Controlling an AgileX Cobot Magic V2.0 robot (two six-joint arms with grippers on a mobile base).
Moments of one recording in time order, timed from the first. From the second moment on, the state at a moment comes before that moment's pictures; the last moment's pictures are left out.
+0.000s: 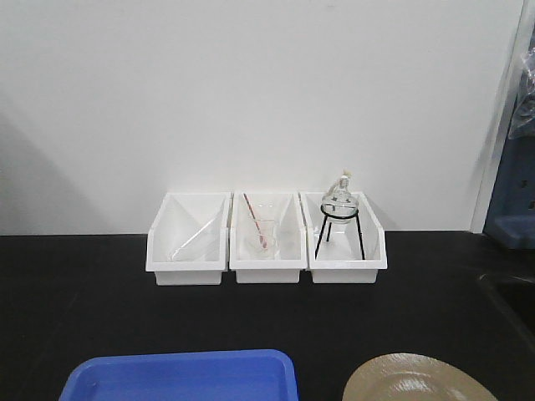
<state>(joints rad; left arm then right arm) 0.04 -0.01 0.03 -0.10 -0.13 0.04 0.05 -0.01 0.03 -0.20 0.02 0.11</state>
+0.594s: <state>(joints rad) 0.04 0.16 -0.36 -0.10 0.02 0.07 0.05 0.20 -0.39 -0.20 0.27 0.11</state>
